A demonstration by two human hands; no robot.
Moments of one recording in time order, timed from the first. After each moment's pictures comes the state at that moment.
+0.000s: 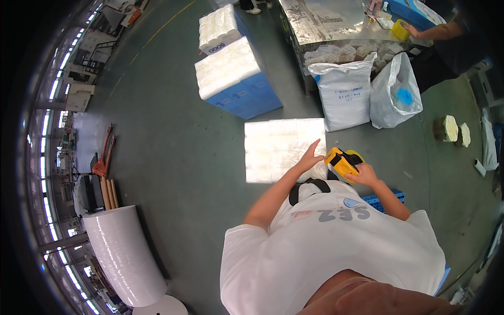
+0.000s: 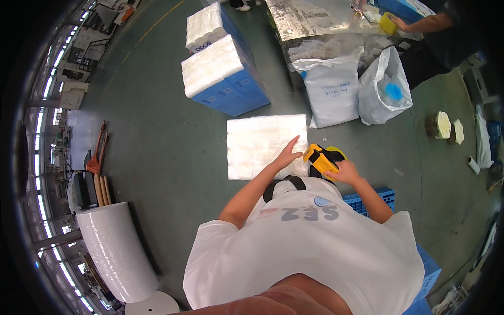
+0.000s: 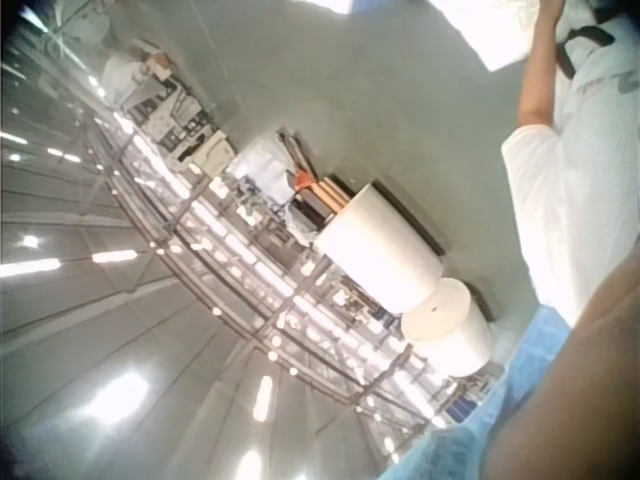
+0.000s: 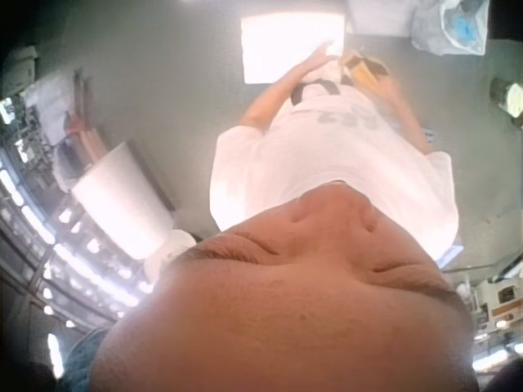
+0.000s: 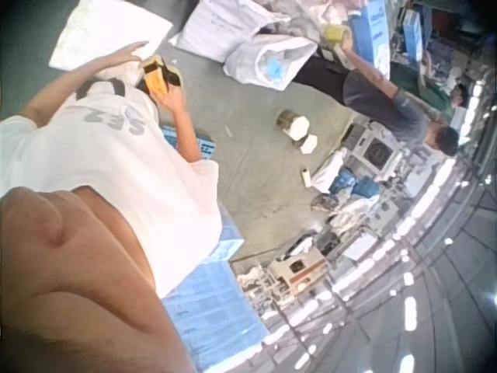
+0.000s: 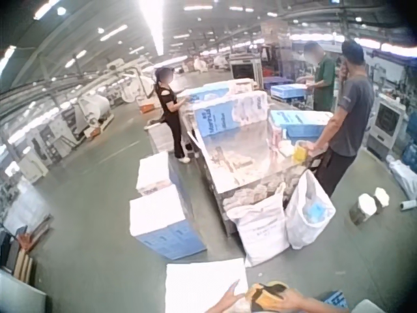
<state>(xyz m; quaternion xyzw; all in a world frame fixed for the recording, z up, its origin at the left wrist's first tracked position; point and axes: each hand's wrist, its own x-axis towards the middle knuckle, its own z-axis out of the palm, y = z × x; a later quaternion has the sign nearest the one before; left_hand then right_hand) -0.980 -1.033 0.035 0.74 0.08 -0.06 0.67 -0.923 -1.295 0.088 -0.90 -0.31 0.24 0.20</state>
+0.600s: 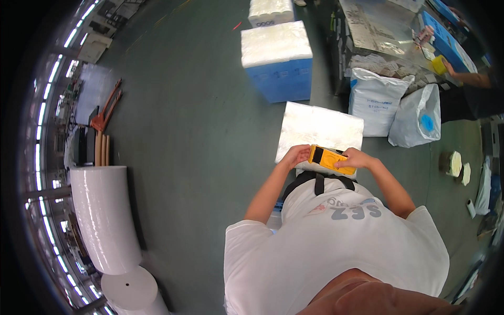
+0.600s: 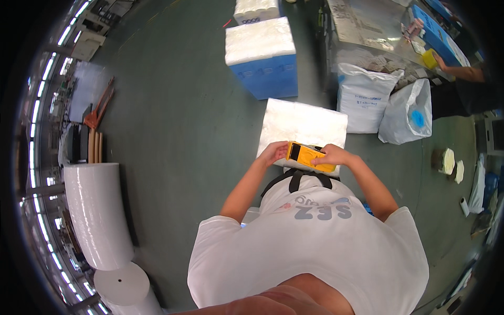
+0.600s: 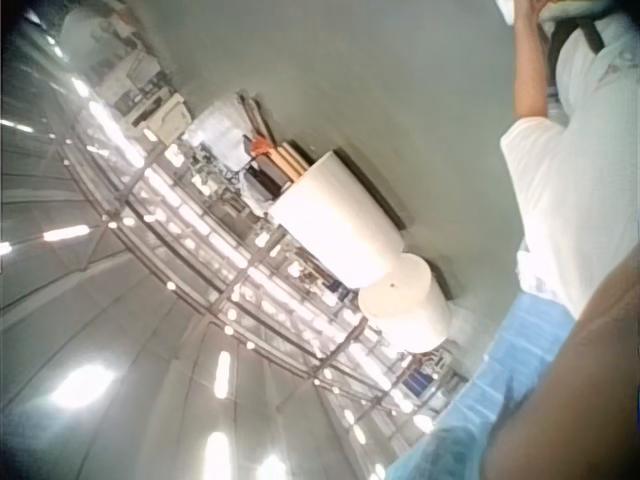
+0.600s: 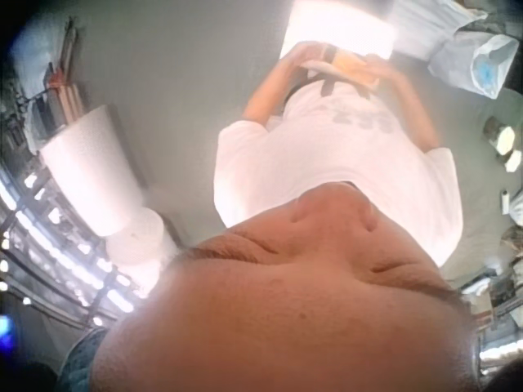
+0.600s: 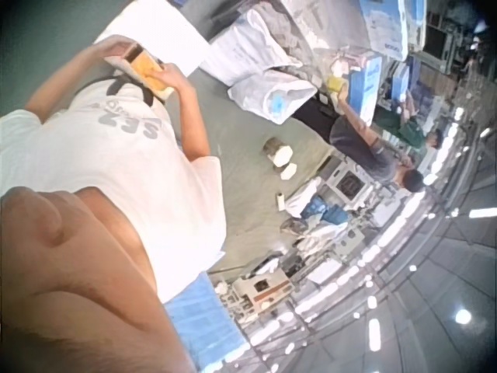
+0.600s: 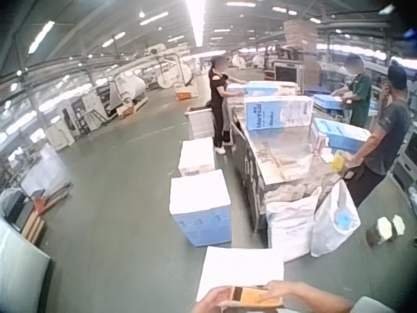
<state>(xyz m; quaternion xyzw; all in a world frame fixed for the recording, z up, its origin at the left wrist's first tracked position) -1.108 -0.867 0.035 0.33 0.30 -0.16 0.88 -0.953 -1.080 0.154 -0.74 -0.36 0.54 0.17</state>
